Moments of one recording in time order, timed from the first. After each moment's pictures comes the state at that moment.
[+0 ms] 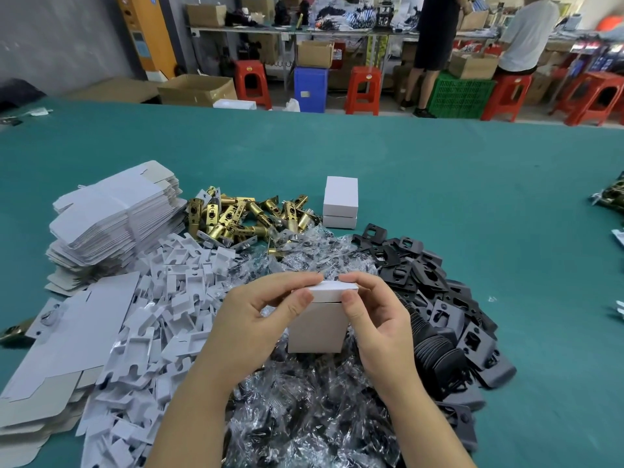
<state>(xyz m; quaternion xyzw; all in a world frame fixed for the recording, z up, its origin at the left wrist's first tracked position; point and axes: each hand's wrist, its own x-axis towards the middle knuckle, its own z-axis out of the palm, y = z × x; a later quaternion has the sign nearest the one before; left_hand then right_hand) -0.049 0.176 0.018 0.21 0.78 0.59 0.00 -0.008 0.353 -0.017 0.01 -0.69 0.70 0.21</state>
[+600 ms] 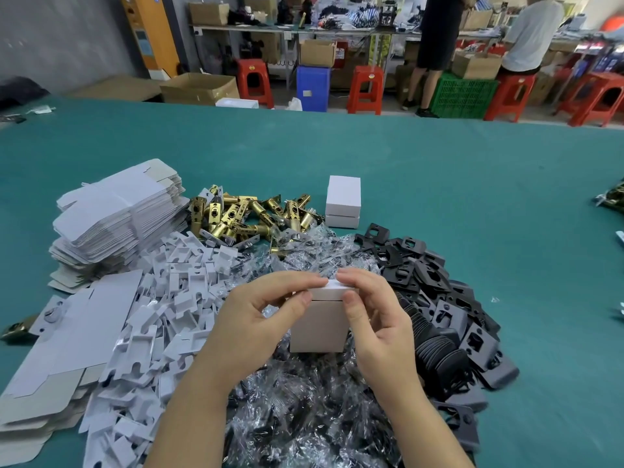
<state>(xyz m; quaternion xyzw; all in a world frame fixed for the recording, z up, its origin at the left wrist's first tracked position) -0.050 0.175 0.020 0.23 0.77 0.60 0.02 -0.007 0.351 -0.016 0.06 -0.73 0.61 0.29</state>
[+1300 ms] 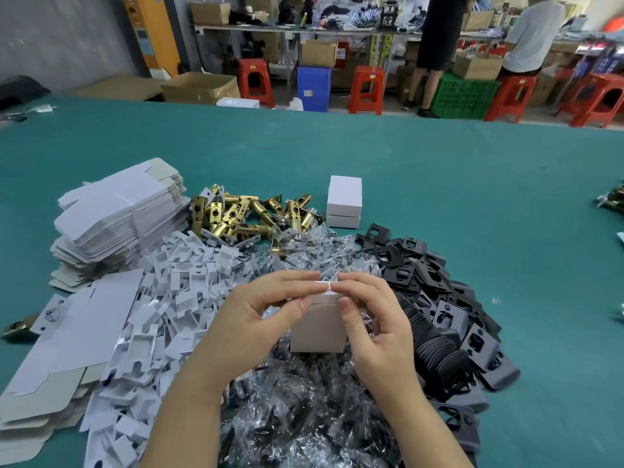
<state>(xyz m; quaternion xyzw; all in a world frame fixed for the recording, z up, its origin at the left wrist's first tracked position) -0.050 0.170 0.025 0.24 0.76 0.60 0.06 -0.005 0.350 -0.015 0.07 -0.74 0.59 0.30</state>
